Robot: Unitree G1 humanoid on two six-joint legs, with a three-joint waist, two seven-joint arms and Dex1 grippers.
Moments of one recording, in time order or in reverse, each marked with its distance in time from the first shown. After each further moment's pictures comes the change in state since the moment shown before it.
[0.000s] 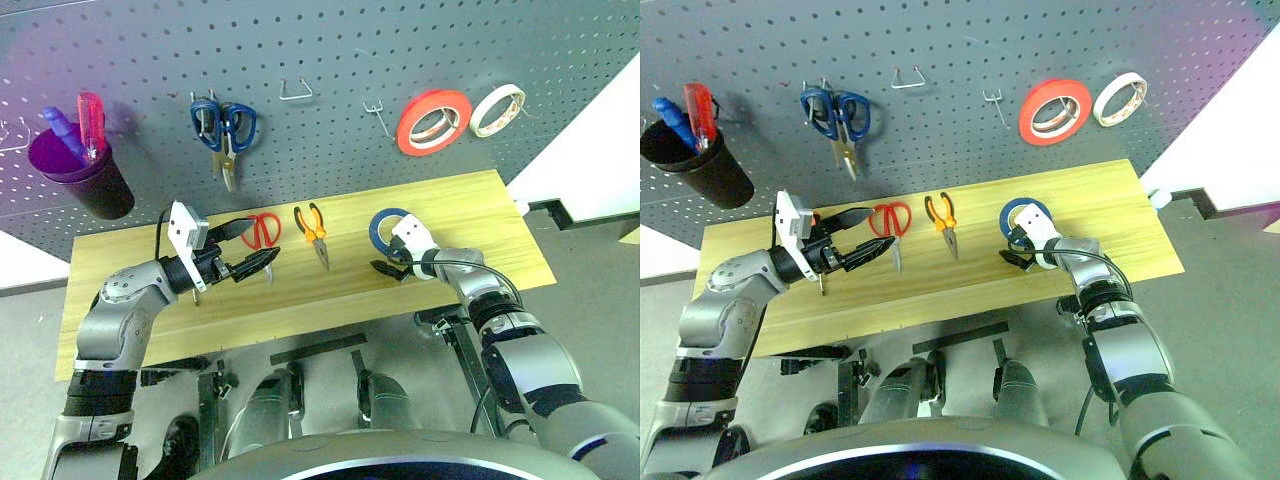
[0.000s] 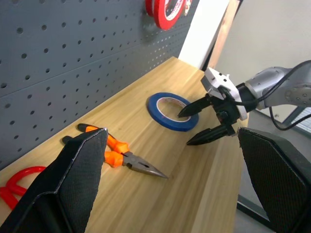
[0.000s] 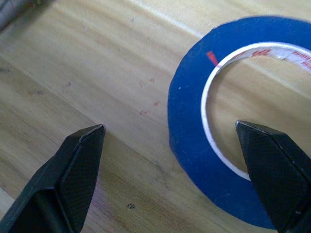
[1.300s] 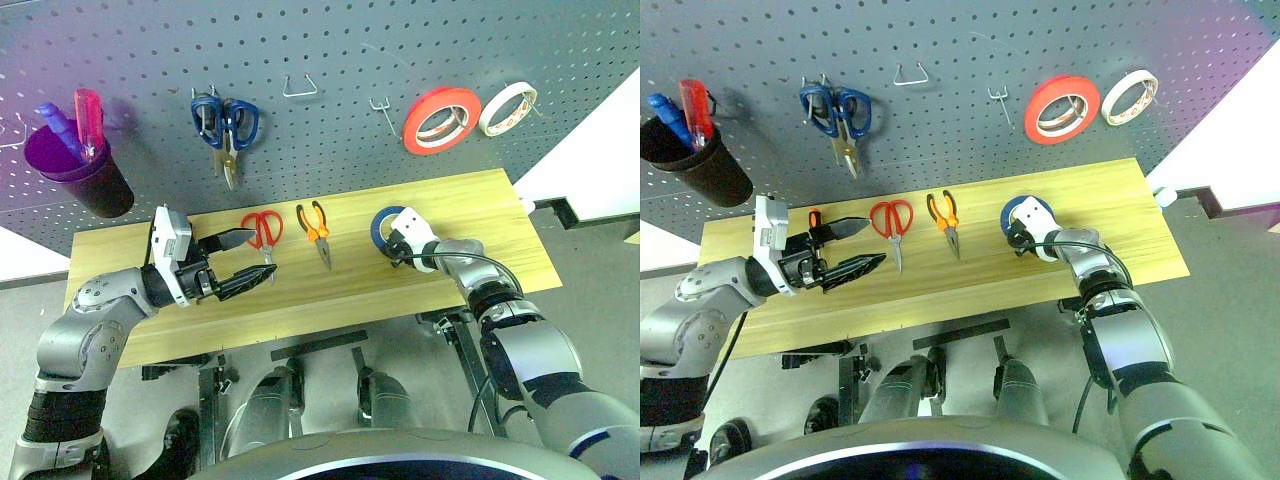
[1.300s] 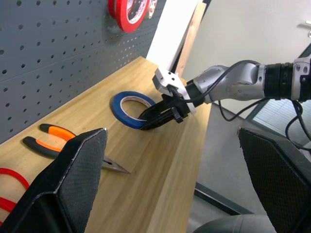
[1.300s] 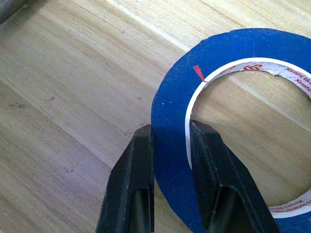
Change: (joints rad) left arm 0.092 0.109 0.046 -0.184 -0.172 0.122 -0.064; right arm -0.062 -0.003 0.002 0.069 -0.036 -0.031 -0.005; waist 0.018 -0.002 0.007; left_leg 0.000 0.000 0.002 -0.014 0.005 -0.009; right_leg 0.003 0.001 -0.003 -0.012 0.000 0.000
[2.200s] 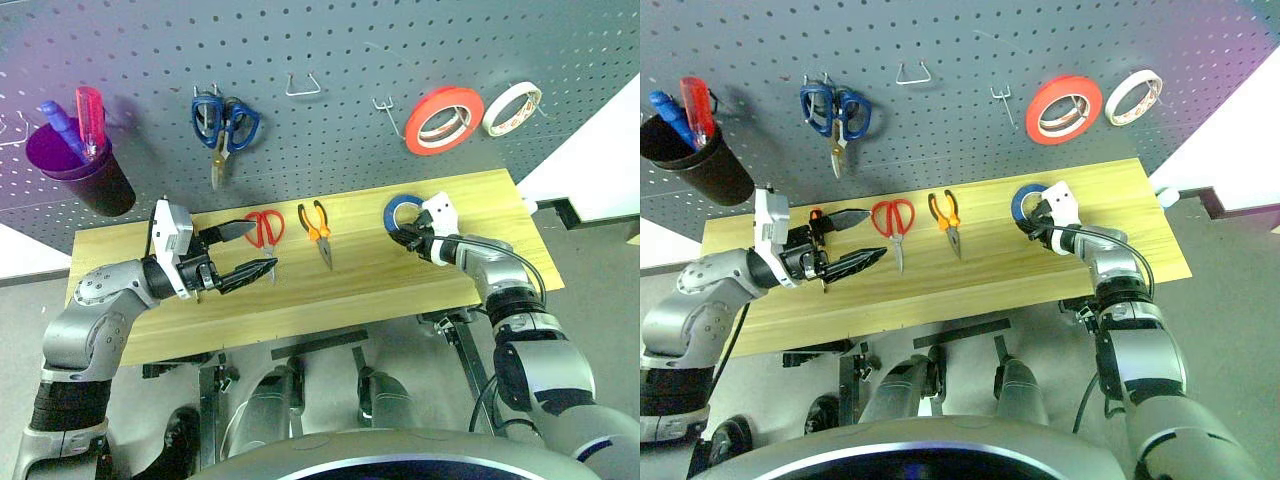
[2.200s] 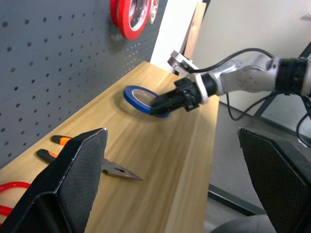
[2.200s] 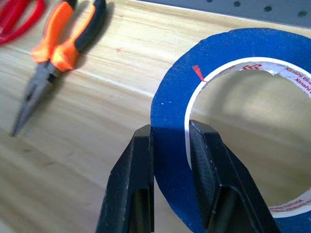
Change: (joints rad) left arm -0.059 -0.010 -0.014 0.054 0.054 -0.067 -0.033; right arm 0.126 -0.039 -0.186 -0.299 0.234 0.235 0.129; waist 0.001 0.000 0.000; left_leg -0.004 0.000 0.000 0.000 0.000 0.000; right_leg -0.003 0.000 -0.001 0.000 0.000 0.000
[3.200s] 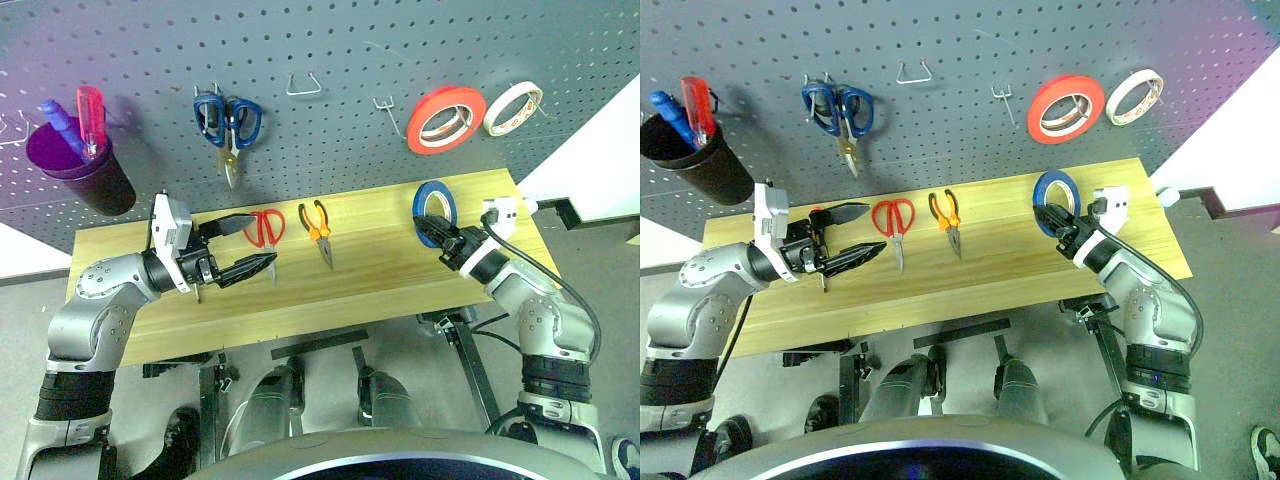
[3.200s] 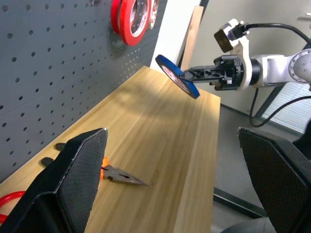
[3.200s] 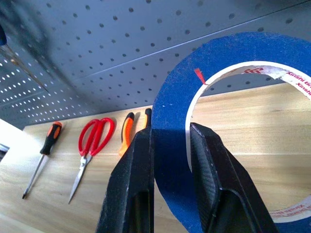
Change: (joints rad) left arm -0.029 -0.006 -0.006 0.045 0.016 -0.038 -0.036; right arm 0.416 0.052 -0.264 -0.891 0.494 0.441 -0.189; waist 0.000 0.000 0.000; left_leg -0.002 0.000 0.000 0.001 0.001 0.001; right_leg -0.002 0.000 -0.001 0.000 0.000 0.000
